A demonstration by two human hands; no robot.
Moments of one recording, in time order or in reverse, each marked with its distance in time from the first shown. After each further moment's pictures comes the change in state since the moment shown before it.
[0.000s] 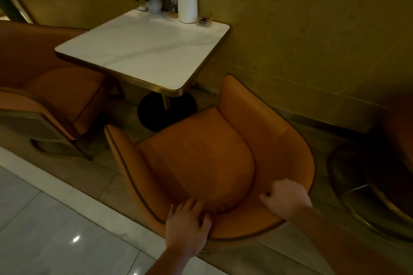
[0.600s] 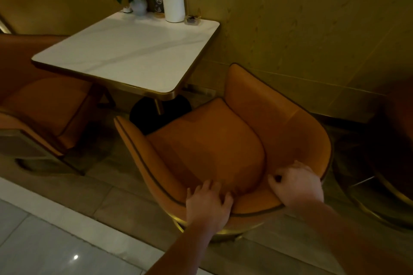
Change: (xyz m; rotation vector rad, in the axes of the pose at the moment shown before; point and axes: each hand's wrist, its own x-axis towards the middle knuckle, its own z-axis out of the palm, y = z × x) left_hand 0.086 0.035 -0.008 0.029 0.027 0.082; right_hand 0.033 -0.003 0.002 0.068 0.316 0.094
